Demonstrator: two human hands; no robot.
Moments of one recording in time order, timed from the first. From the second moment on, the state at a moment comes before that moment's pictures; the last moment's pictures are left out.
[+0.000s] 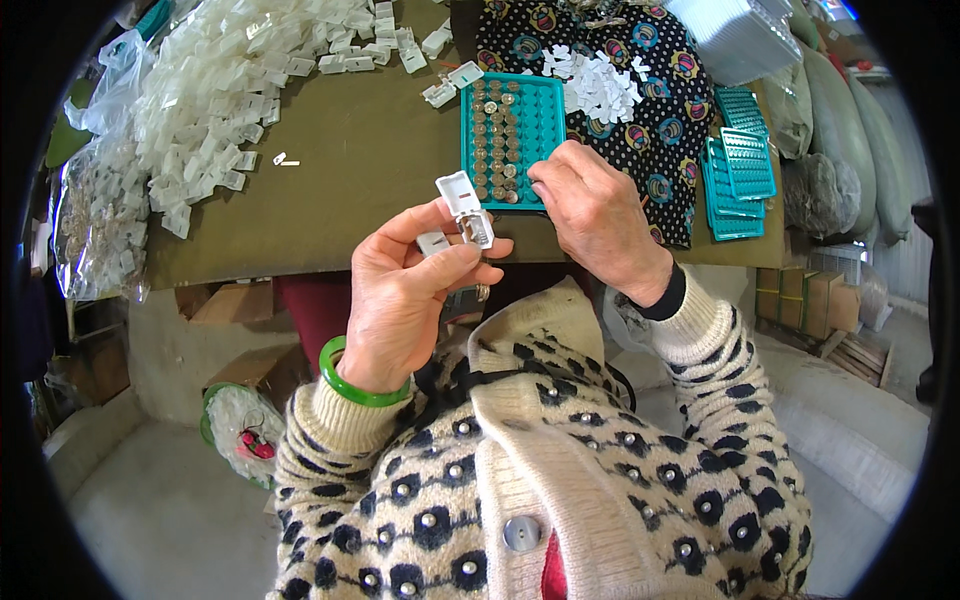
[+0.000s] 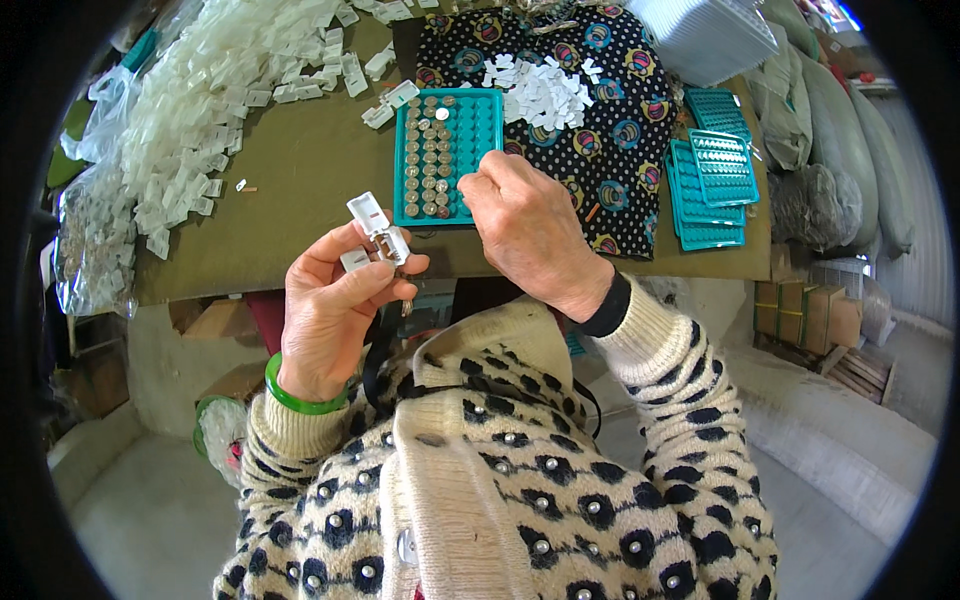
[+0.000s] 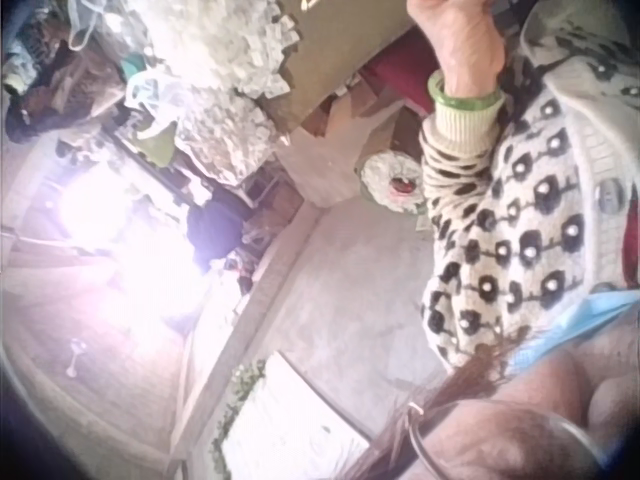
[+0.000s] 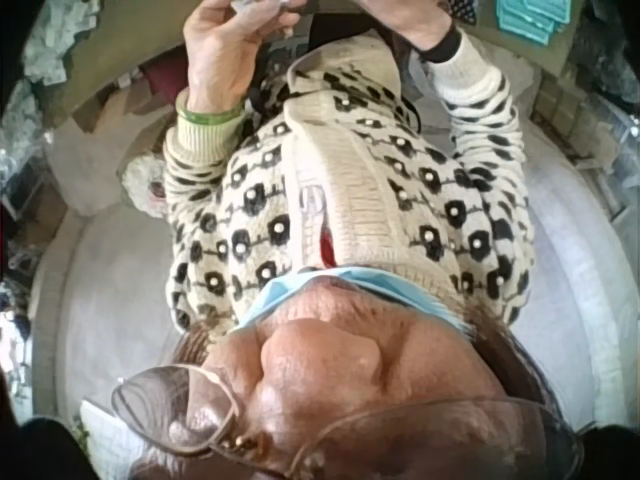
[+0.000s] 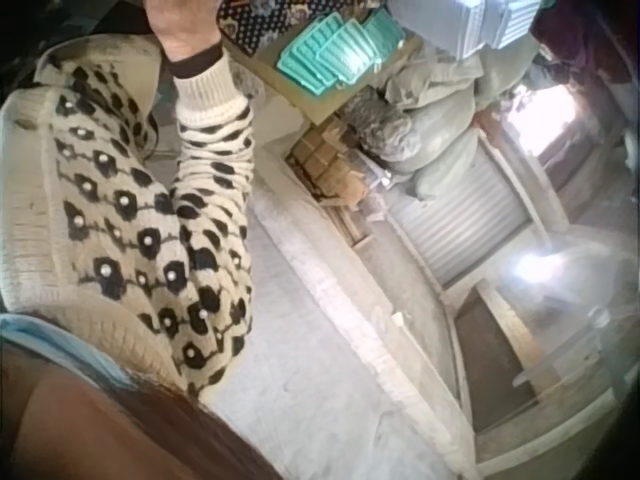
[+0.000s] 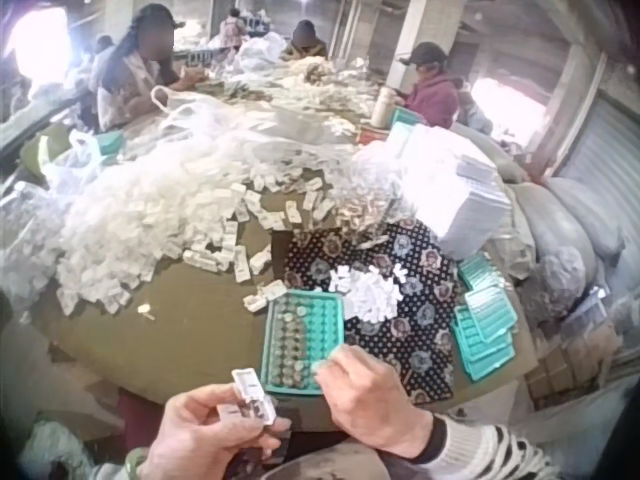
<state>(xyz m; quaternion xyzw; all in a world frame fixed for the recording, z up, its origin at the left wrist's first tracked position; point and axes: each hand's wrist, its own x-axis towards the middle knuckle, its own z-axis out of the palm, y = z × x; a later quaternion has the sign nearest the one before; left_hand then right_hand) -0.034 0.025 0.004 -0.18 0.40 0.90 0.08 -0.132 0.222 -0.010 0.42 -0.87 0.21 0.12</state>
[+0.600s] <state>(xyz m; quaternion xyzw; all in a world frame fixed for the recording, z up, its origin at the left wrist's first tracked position) -0.032 0.045 0.005 -0.19 0.48 0.85 0.07 -0.090 0.207 -0.003 0.47 -0.80 0.29 0.21</state>
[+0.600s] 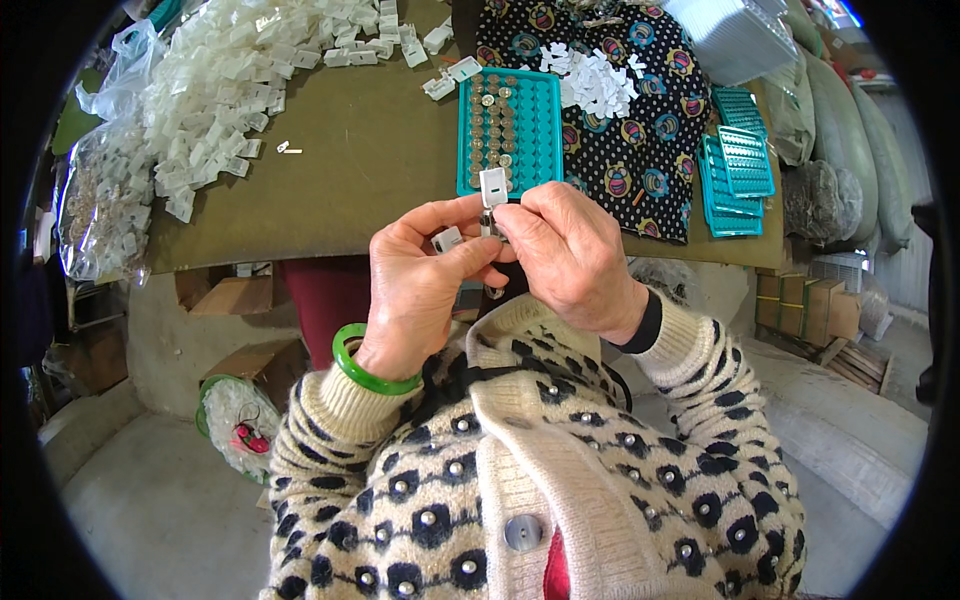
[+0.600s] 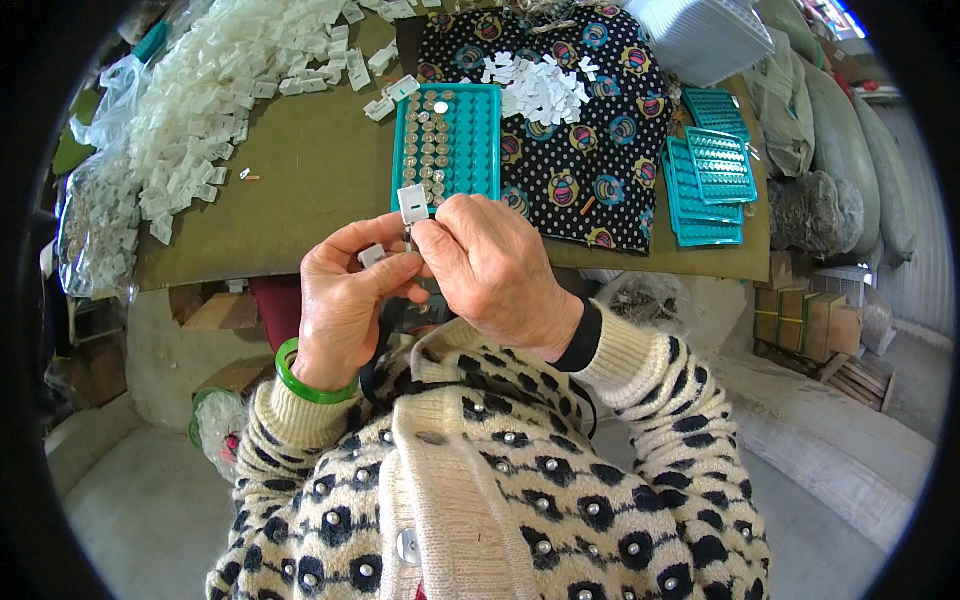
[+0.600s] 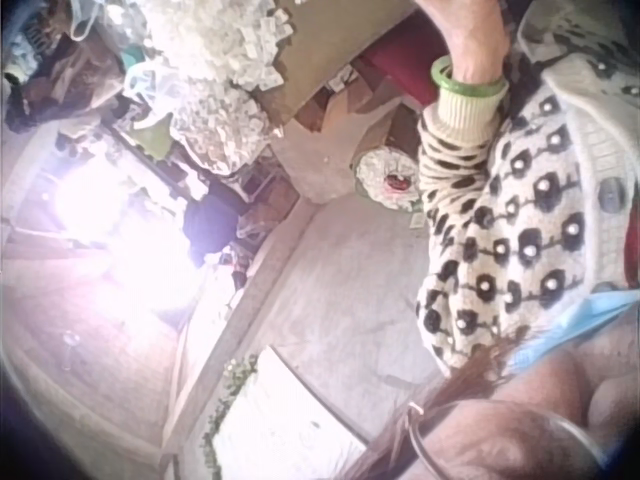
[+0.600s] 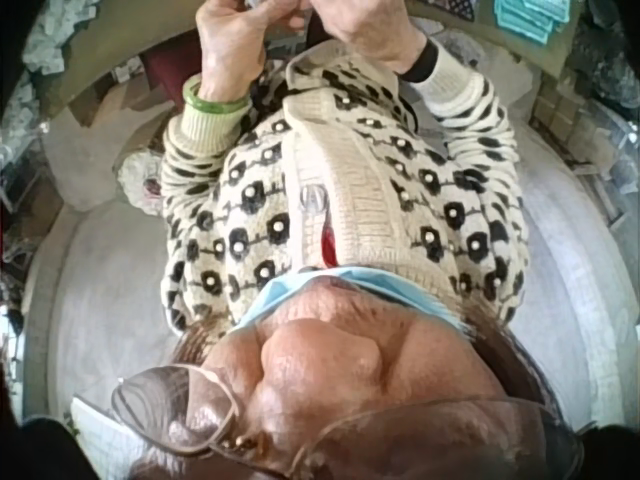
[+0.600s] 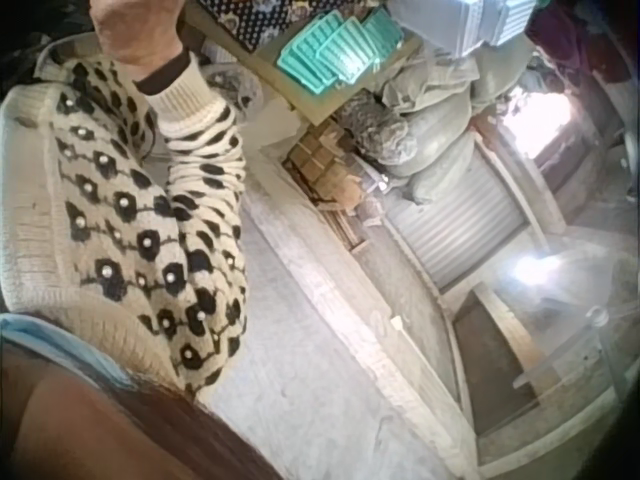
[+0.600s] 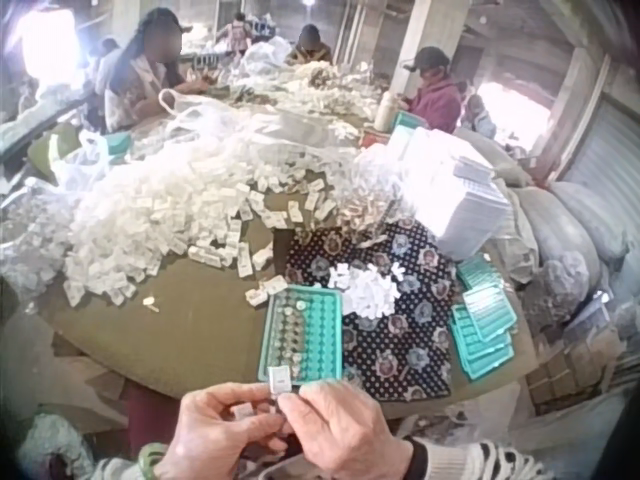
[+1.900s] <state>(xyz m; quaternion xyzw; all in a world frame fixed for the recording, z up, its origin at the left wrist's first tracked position) -0.036 0.004 -0.006 -0.11 0.33 0.93 0.09 -0.210 0.195 -0.023 0.45 -0.84 0.14 0.25</state>
